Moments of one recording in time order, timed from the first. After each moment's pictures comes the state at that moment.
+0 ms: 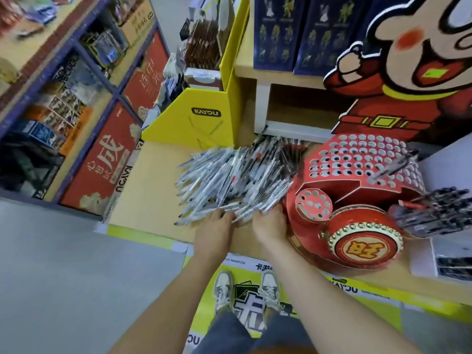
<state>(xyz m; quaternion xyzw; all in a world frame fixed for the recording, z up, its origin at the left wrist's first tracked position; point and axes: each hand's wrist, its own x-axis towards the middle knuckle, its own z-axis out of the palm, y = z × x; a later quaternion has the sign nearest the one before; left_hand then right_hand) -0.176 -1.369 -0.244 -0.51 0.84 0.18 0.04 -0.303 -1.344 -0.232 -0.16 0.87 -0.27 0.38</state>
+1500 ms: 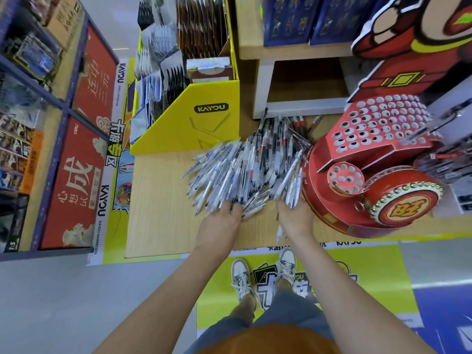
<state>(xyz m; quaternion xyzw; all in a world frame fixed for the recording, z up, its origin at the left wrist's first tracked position) -0.125 -1.437 -0.233 -0.29 0.95 0.06 0.10 -0.269 -1.345 -0.249 -0.03 0.86 -0.39 0.32</state>
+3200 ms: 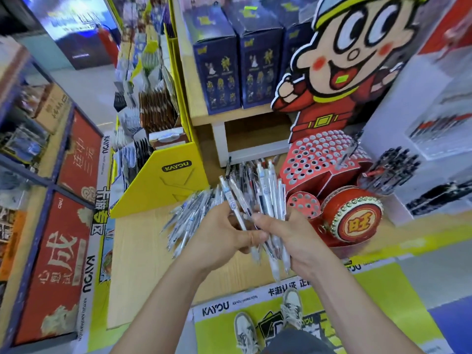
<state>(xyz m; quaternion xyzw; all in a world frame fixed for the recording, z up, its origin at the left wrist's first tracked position) -0.187 -1.430 -0.075 -0.31 0.66 0.68 -0.01 -0.287 -1.316 -0.104 -0.06 0.55 -0.67 0.49</state>
